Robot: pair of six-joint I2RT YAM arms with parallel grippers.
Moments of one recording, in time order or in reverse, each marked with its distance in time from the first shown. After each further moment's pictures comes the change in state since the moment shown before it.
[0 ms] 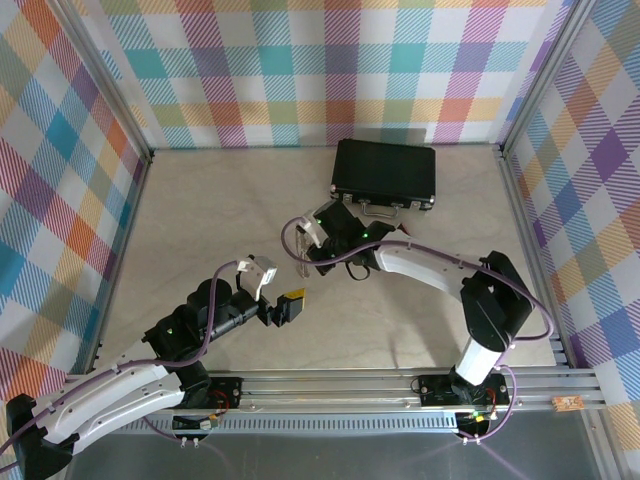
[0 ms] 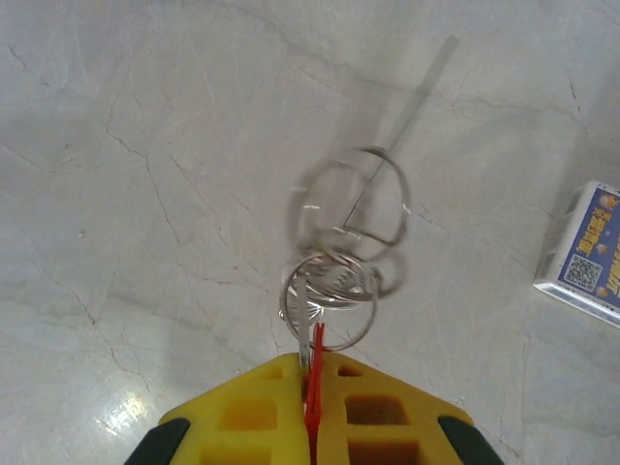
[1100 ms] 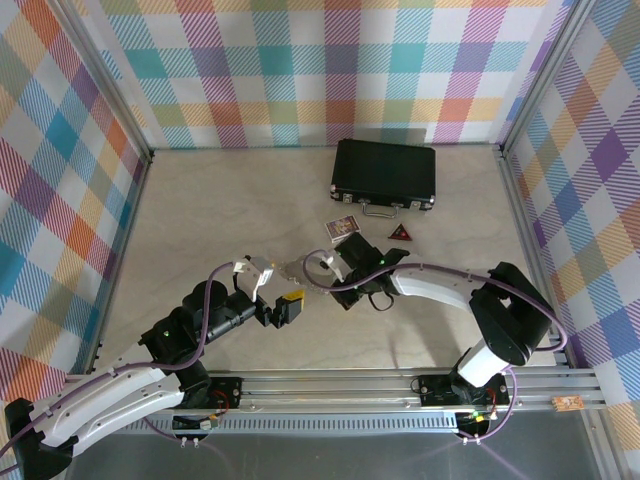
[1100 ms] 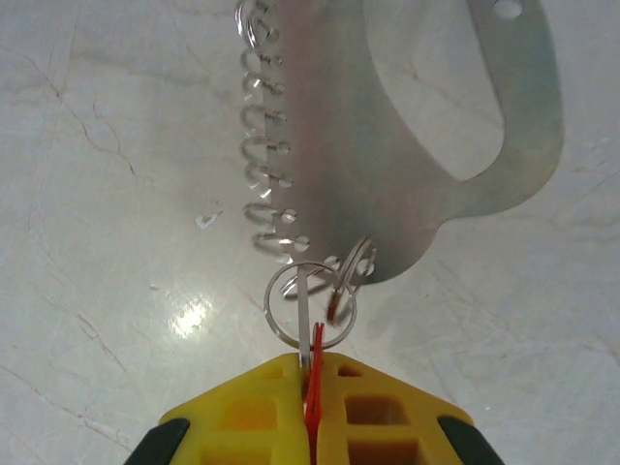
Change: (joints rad) left arm 0.000 -0.034 -0.005 -0.005 -0.004 0.003; right arm -0.009 -0.111 -0.338 0.023 -0.124 0.060
